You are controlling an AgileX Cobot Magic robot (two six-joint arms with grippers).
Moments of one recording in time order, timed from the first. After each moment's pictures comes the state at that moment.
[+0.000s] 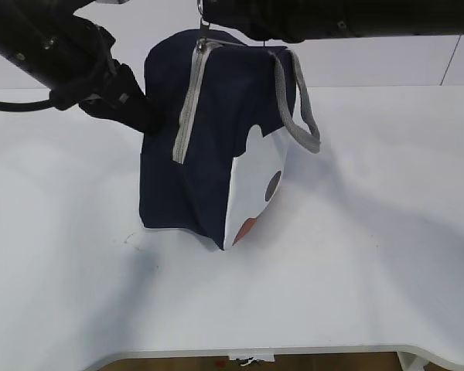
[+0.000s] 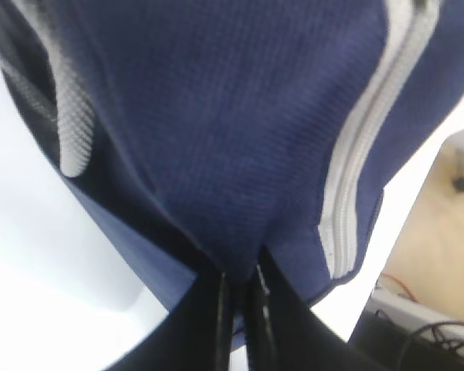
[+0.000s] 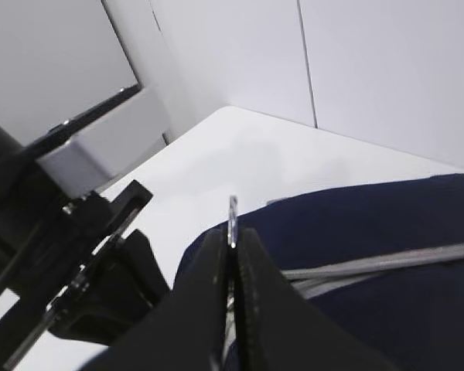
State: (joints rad) left arm -0.34 1.68 -1.40 -0.63 0.98 0.76; right arm 0.48 1.52 -1.22 -1.61 -0.26 1.75
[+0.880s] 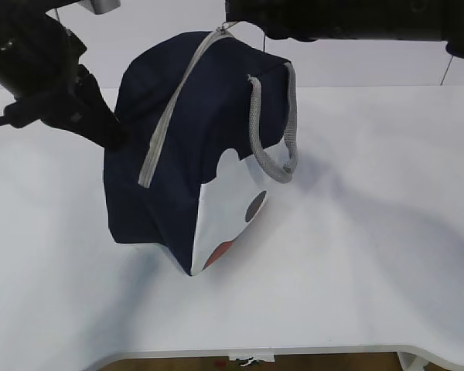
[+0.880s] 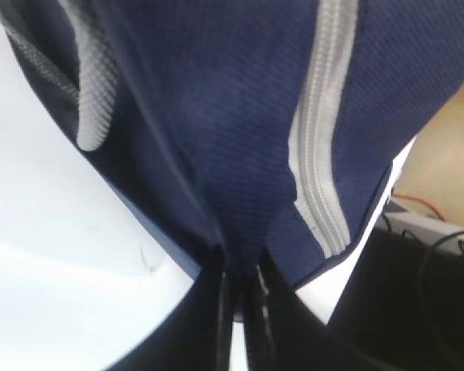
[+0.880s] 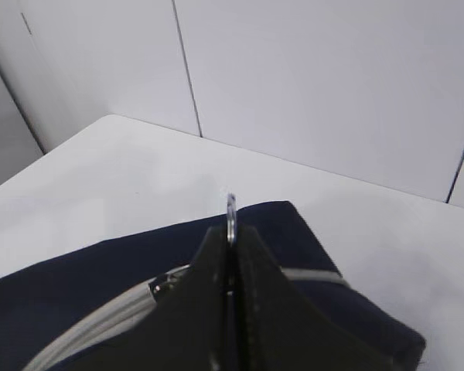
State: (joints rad) left arm -0.34 1.62 -1.40 -0.45 1.11 0.76; right arm 0.49 1.56 -1.23 -1.68 0.00 1.75
